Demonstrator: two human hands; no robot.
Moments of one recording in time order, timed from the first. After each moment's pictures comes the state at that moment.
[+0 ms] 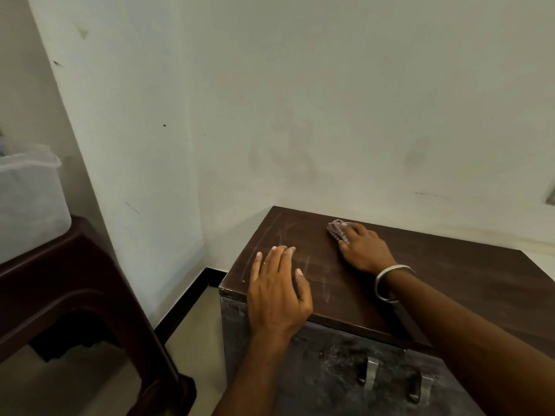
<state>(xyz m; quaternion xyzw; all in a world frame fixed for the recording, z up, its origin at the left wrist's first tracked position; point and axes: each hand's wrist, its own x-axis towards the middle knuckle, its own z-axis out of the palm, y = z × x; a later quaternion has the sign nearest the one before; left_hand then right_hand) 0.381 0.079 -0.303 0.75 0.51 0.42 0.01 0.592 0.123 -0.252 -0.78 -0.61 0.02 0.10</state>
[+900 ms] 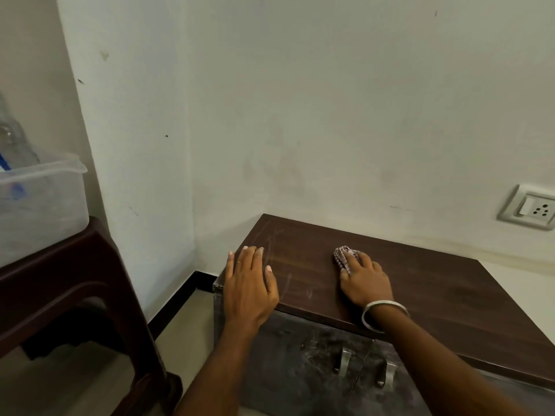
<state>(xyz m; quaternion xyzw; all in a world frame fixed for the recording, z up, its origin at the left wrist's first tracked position) 0.355 0.087 -0.300 0.74 0.55 0.38 -0.03 0.578 0.043 -0.258 -0.83 -0.54 0.01 0.12</state>
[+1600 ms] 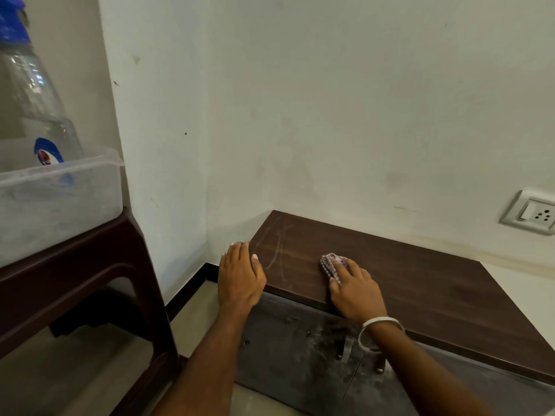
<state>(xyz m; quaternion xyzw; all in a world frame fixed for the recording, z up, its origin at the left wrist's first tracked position) 0.323 0.093 -0.299 0.70 0.60 0.38 0.10 0.528 0.001 -0.256 -0.78 -0.61 0.01 0.13</state>
